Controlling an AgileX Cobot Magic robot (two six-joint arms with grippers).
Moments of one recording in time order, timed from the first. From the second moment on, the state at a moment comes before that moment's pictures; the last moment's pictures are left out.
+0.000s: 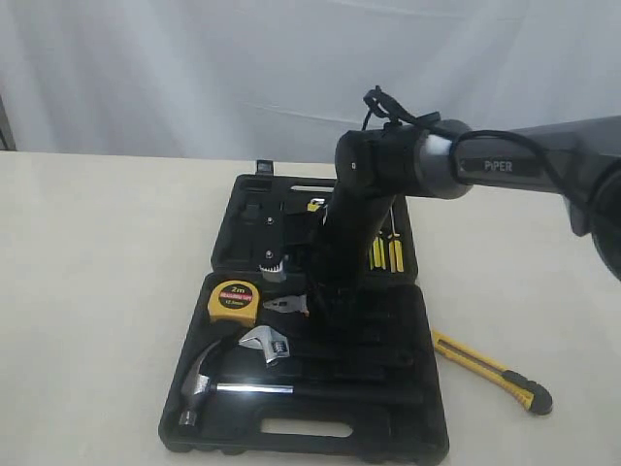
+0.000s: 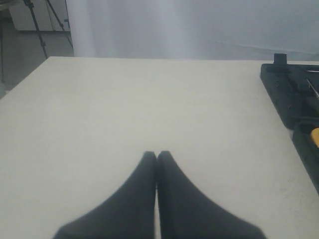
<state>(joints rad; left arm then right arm) 0.07 0.00 0.00 0.00 0.35 0.01 0.15 2.22 -1.62 0.17 0.85 -1.14</state>
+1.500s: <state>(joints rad) 0.07 0.00 0.00 0.00 0.35 0.01 0.09 2.10 -1.62 0.09 0.90 -0.15</state>
